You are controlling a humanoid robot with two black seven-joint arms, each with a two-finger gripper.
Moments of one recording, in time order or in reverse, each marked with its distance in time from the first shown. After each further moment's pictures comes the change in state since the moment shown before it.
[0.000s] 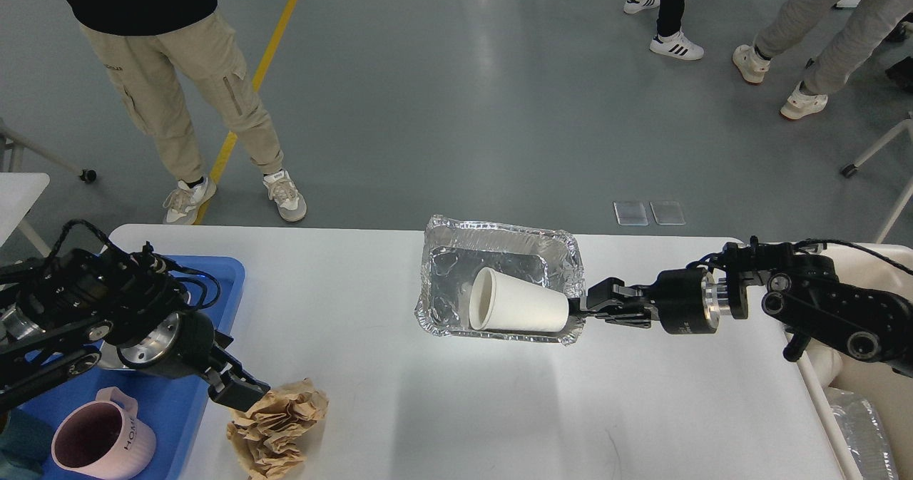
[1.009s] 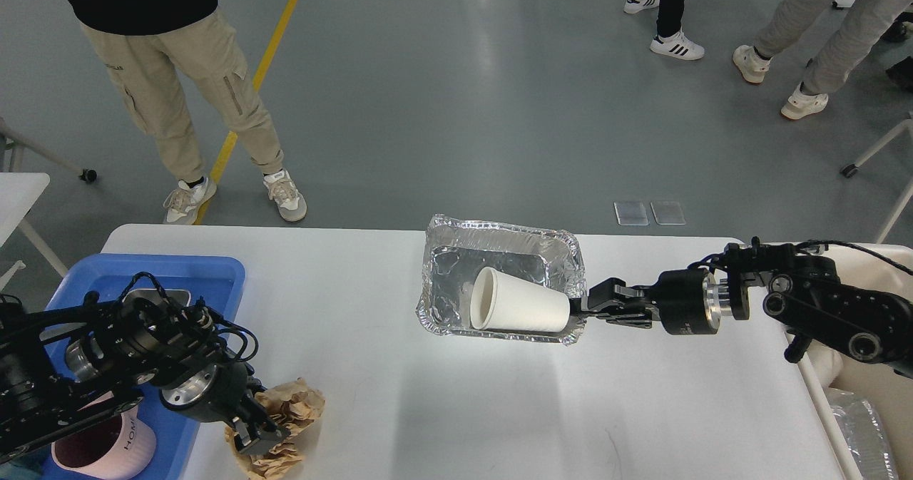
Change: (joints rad) left arm 0.007 -0.117 0.212 0.181 0.162 0.201 -0.188; right arm -0.003 -0.003 0.000 0.002 0.000 -0.003 0.003
